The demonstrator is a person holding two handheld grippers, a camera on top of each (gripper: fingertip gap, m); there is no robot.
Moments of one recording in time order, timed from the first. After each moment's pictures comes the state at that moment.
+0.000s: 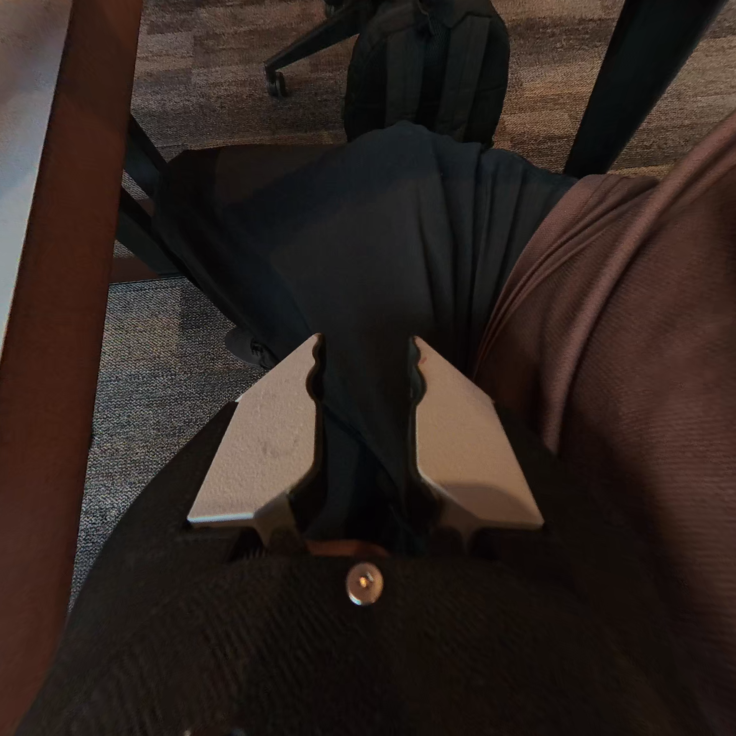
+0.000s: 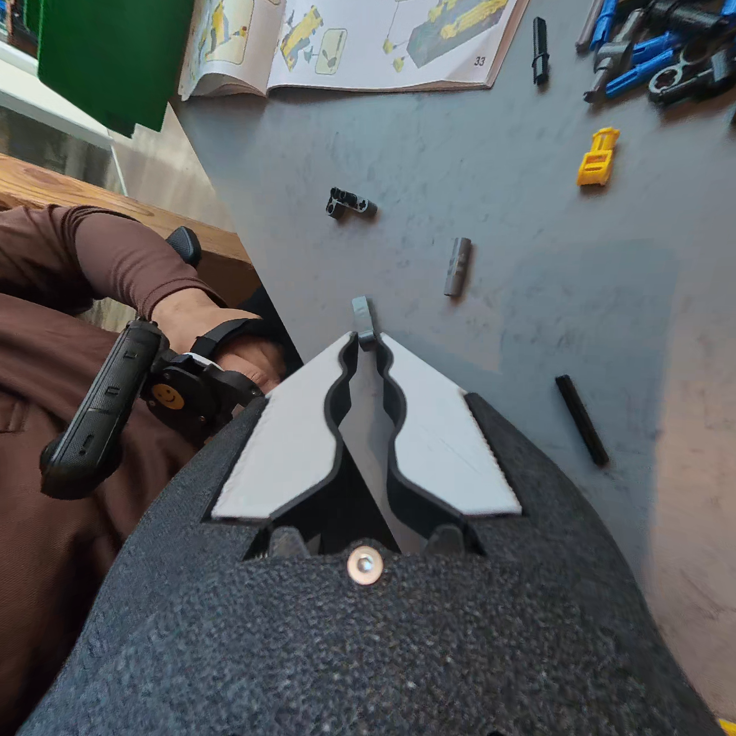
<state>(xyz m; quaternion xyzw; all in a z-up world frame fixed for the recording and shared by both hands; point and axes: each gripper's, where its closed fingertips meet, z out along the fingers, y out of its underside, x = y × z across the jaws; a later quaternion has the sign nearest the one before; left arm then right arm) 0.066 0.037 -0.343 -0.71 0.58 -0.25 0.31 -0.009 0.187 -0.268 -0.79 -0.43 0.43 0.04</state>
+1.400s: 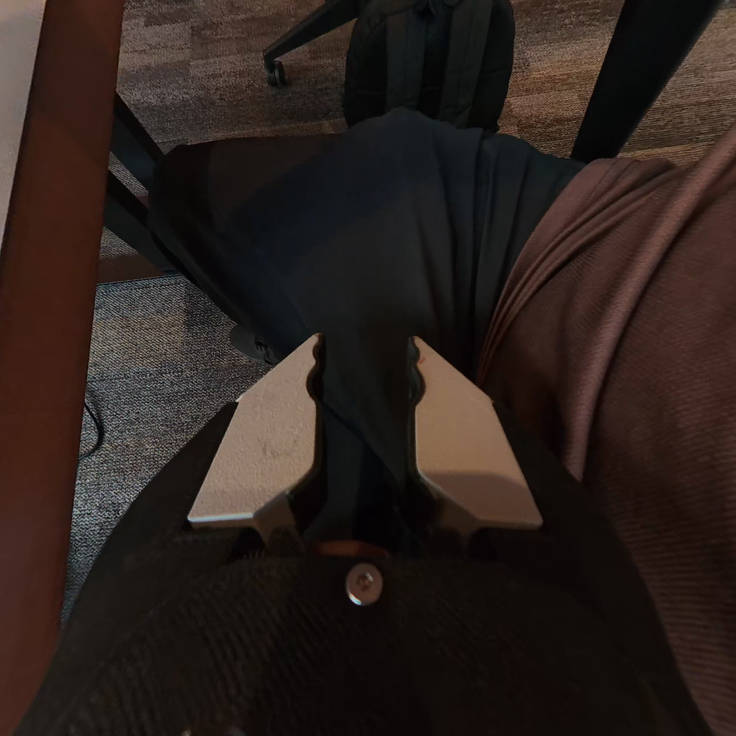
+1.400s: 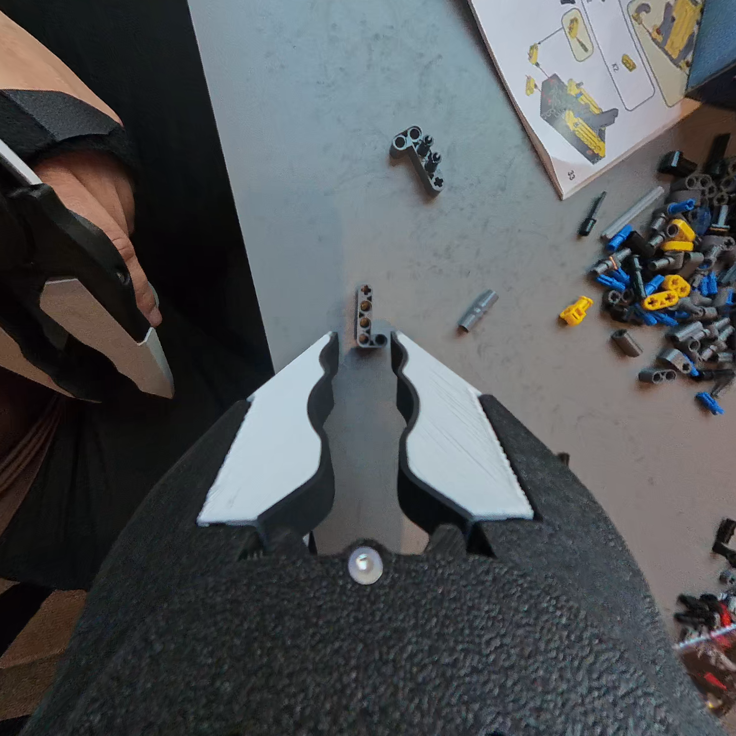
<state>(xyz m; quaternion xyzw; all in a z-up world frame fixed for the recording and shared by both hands) 0.067 0.035 -0.347 -0.71 0.59 -0.24 0.31 0.000 0.179 -0.277 -0.63 -0.73 0.14 0.20</state>
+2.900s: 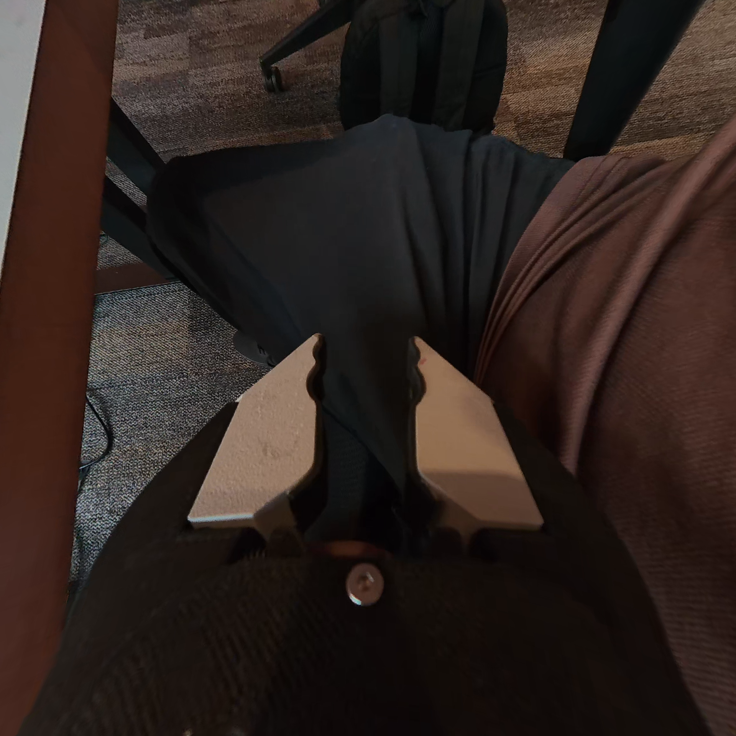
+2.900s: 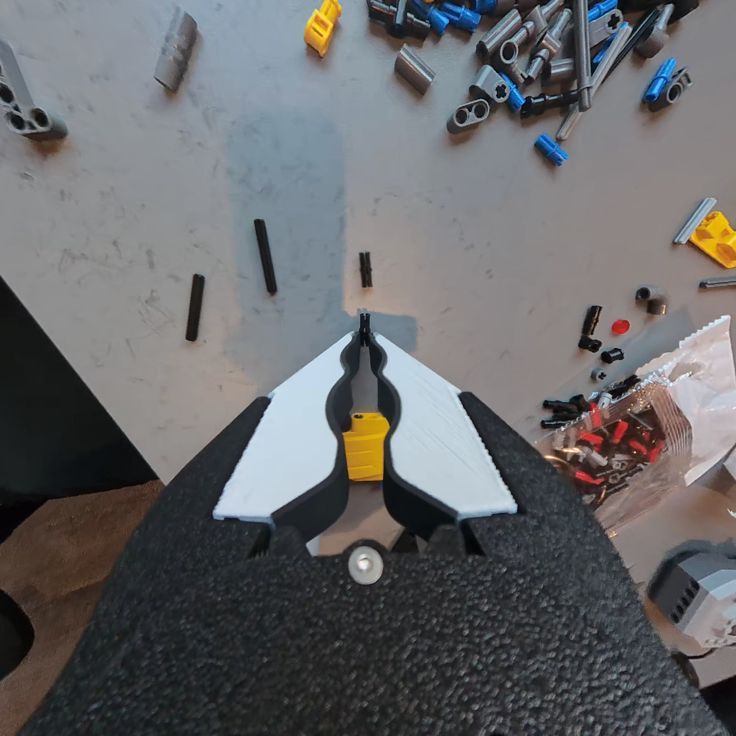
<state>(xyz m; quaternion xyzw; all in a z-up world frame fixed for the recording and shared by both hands) 0.068 0.031 -0.344 -0.70 0.60 -0.23 0.32 0.094 0.301 -0.279 -0.72 -0.68 0.06 0.13</state>
